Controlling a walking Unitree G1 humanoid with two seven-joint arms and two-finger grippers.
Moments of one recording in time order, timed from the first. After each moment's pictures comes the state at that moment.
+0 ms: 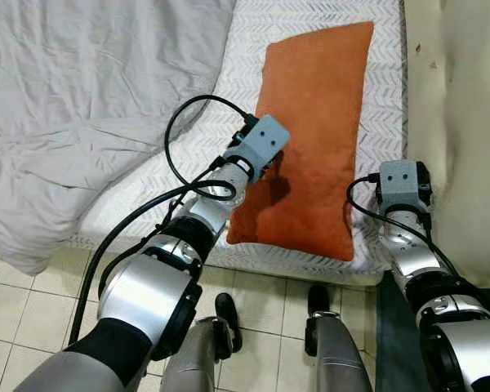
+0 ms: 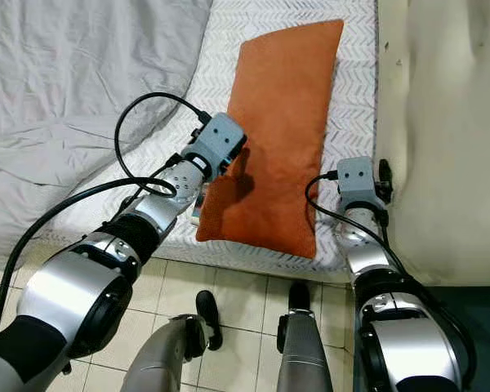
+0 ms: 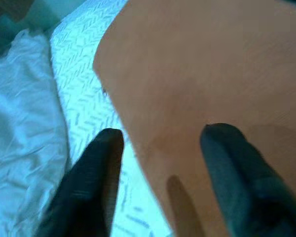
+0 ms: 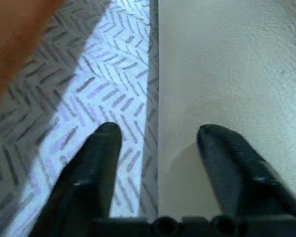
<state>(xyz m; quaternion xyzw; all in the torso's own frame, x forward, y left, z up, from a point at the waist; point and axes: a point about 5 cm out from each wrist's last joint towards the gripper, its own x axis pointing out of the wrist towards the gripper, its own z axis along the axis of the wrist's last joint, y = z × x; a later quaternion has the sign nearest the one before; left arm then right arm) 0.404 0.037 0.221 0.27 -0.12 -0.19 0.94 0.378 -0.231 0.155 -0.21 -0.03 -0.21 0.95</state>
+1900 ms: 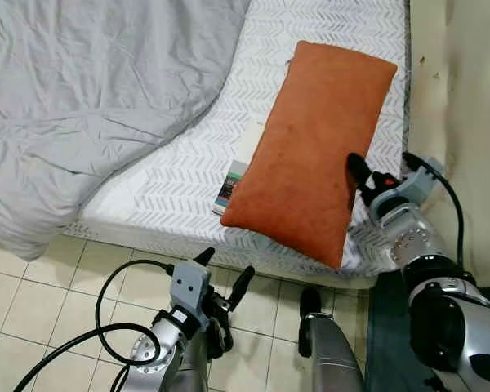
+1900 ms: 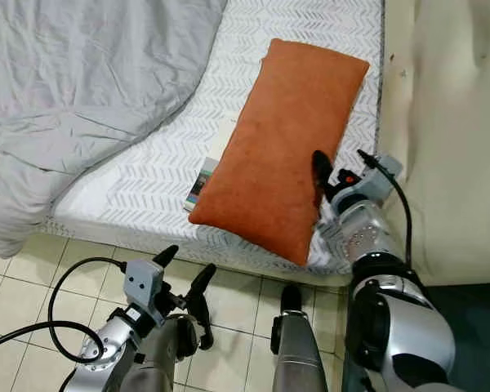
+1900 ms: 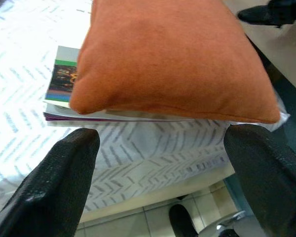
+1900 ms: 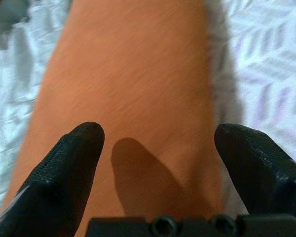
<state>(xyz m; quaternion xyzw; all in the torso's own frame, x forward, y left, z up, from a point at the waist) 0.246 0.108 0.065 -0.01 -0.02 -0.27 0.96 0.391 -0.218 0.159 0.32 0.00 0.04 0.95</state>
